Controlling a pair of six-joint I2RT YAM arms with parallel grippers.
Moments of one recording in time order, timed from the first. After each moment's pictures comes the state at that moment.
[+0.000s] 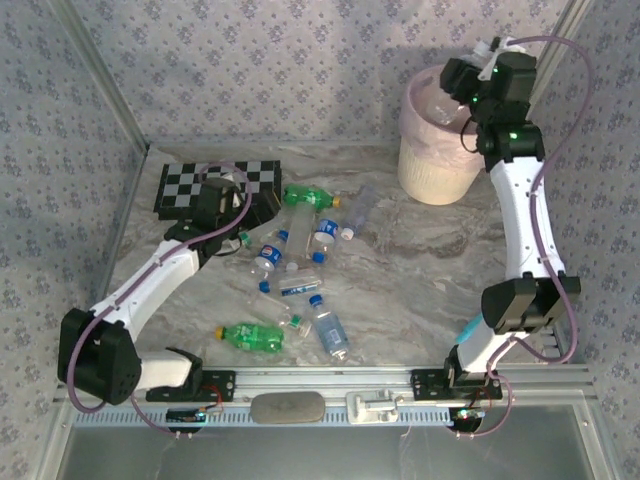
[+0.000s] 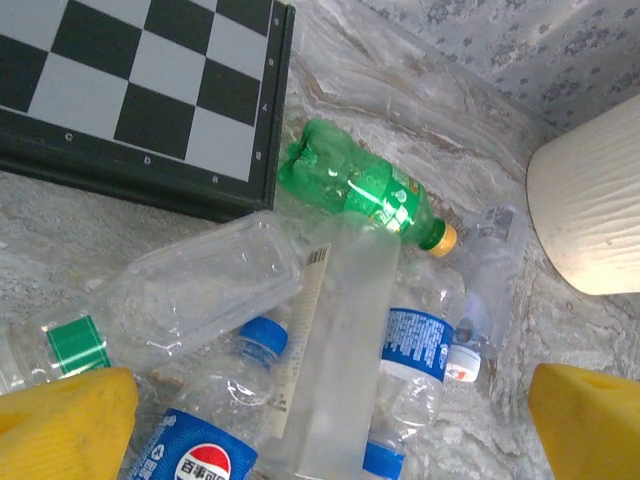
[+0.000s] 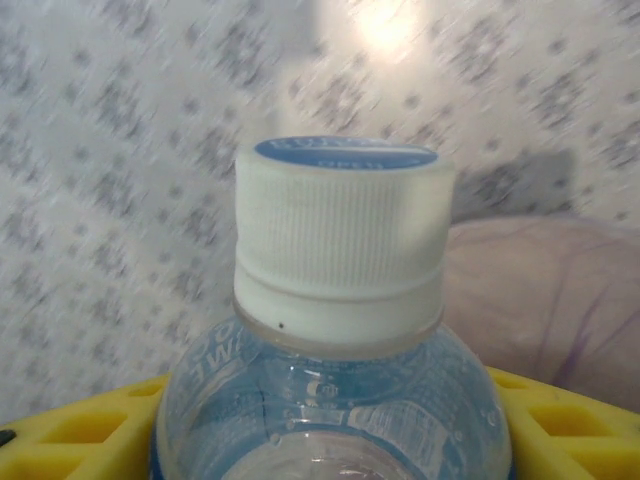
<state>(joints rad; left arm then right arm) -0.40 1.29 0.97 -0.33 0.04 -0.73 0.01 1.66 1.95 -0.42 0.00 0.37</state>
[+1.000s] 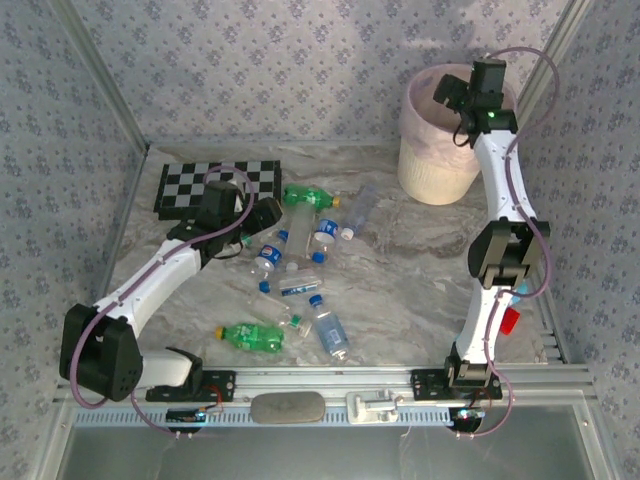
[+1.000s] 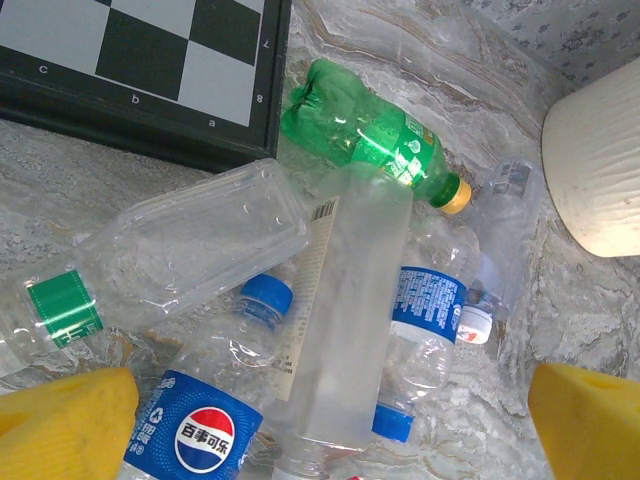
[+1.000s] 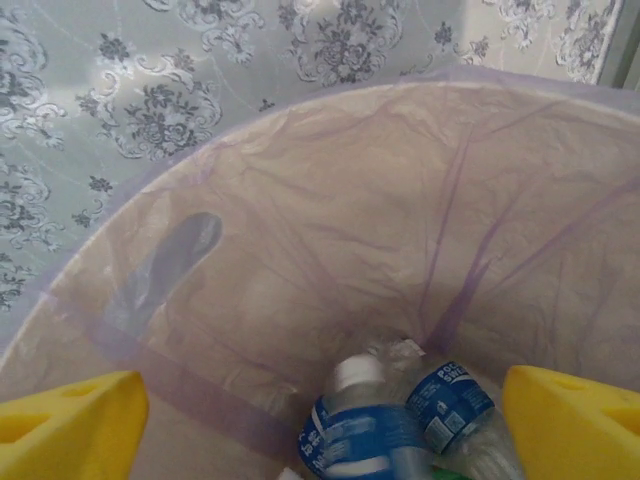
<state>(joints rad) -0.40 1.30 0.96 -0.35 0.08 -0.73 -0.03 2.03 2.19 -0.56 0.13 0.35</state>
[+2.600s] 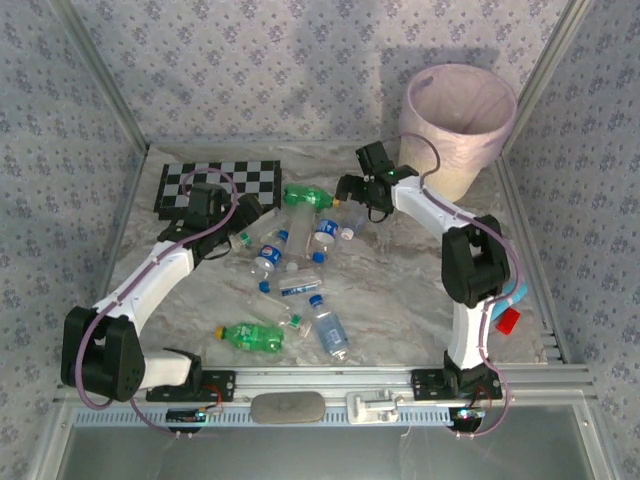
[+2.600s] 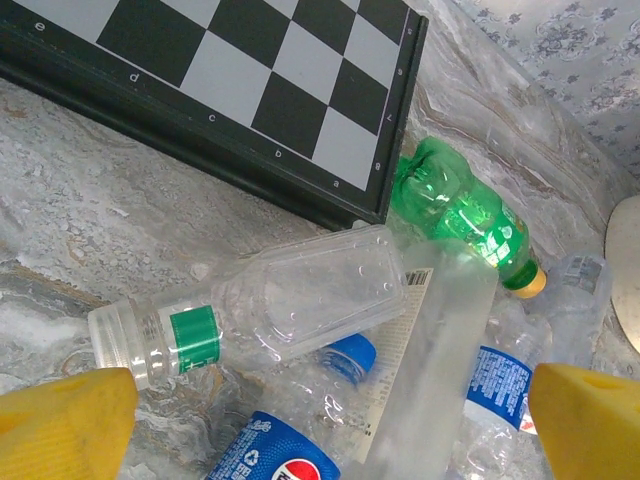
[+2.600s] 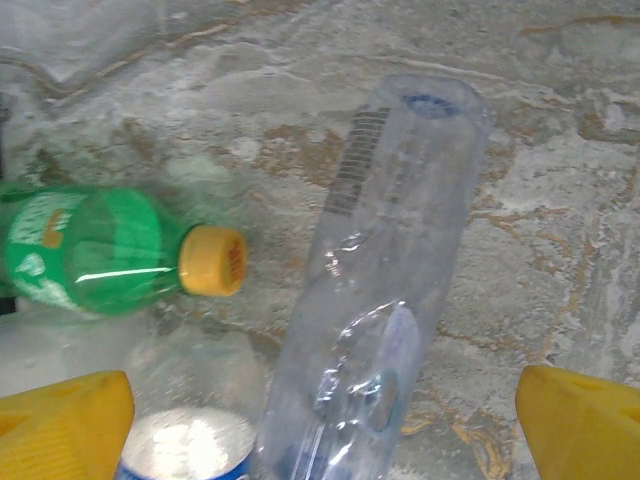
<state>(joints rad) -0.29 1.29 0.91 -0.33 0.01 -0.81 0.42 1.98 1.61 -0.64 0.06 0.60</state>
